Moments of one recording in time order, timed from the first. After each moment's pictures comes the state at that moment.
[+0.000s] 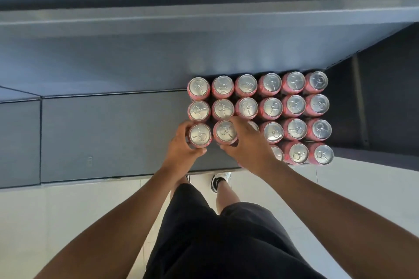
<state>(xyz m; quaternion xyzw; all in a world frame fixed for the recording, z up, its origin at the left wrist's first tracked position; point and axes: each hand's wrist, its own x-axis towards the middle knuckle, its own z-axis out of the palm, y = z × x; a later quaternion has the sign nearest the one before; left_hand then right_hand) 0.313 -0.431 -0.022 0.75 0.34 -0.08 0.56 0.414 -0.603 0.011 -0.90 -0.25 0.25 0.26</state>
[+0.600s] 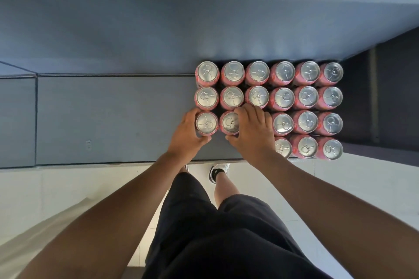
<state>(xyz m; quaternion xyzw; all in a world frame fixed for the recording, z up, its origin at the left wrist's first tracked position) 0.312 -0.424 -0.042 0.81 0.29 -0.12 0.50 0.403 -0.592 -0.020 -0.95 -0.30 0.13 0.03</state>
